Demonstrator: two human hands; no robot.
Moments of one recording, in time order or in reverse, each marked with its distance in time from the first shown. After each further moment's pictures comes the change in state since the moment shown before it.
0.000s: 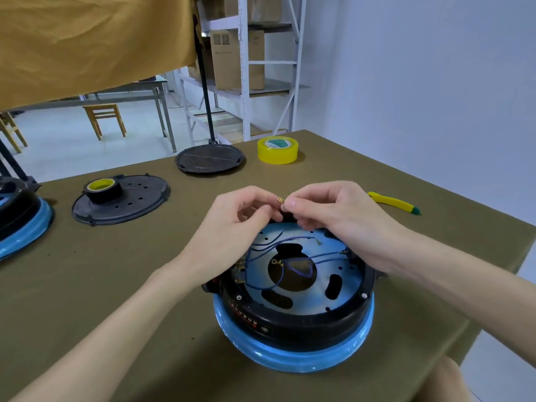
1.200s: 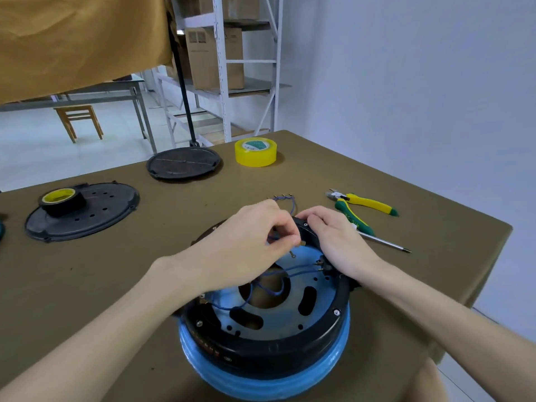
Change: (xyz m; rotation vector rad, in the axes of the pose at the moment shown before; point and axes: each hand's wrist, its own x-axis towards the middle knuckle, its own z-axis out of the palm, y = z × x) left_hand 0.033 0.018 0.041 0.385 -0.364 0.069; right_hand 0.020 0.077 -0.025 -0.244 0.233 0.127
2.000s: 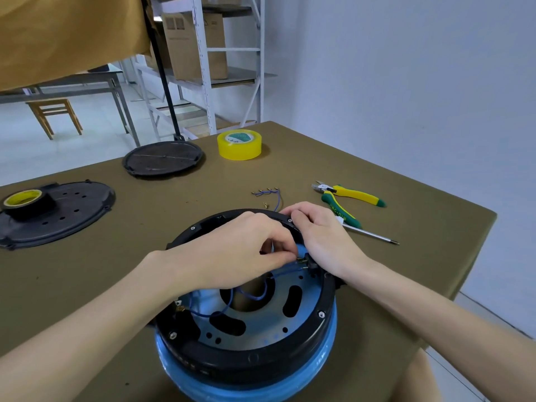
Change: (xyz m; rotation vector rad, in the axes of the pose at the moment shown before) left_hand 0.023 -0.015 0.017 0.012 -0.193 0.151; right_hand 0.002 0.006 0.001 0.051 0.027 0.038
